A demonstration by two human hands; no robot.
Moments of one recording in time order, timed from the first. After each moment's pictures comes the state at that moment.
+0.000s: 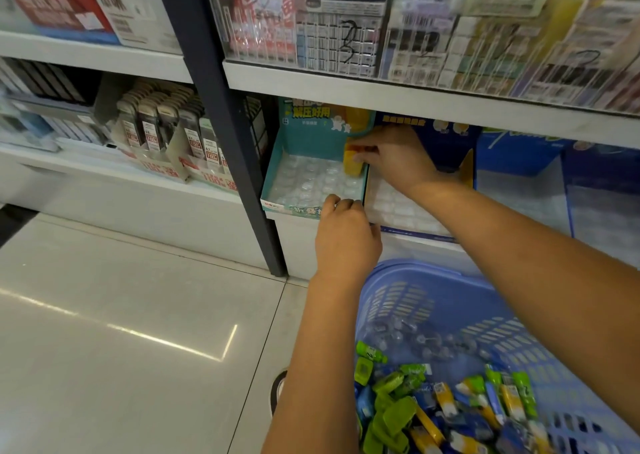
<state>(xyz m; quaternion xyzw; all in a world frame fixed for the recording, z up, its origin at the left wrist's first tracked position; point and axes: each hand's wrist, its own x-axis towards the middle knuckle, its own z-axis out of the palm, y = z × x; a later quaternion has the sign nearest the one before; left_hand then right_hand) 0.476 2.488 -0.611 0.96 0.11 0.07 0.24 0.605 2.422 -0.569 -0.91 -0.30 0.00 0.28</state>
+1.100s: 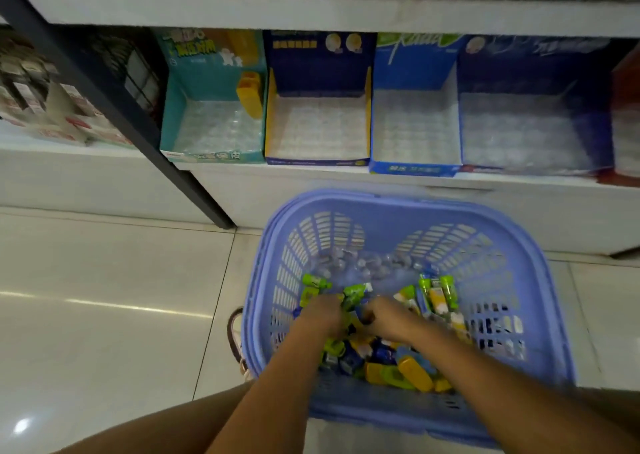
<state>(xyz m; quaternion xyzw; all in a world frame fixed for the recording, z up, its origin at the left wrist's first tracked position) 0.371 2.373 -0.760 0.87 0.04 -0.47 0.14 0.390 2.230 -0.773 -0.87 -0.16 0.45 0.14</state>
